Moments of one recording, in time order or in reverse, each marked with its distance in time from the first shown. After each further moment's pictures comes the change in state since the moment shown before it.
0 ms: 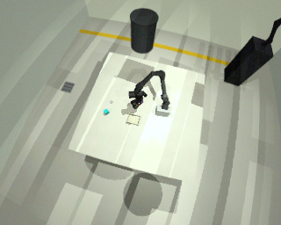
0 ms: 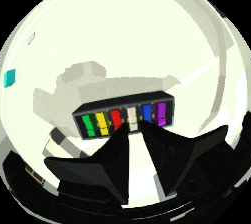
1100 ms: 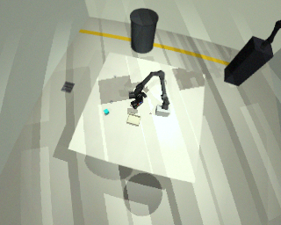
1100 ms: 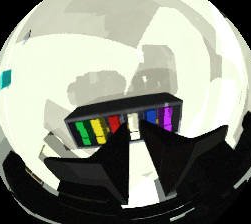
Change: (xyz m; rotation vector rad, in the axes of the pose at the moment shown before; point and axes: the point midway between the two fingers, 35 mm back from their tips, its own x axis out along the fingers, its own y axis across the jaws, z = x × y) arm 0.019 -0.001 -0.001 -0.002 0.001 -0.004
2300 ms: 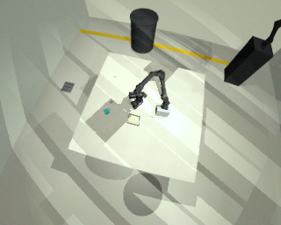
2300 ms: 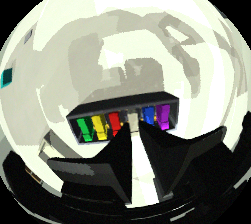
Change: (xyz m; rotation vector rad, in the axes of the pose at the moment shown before) arm -0.006 0.000 -0.001 -0.007 0.002 -0.007
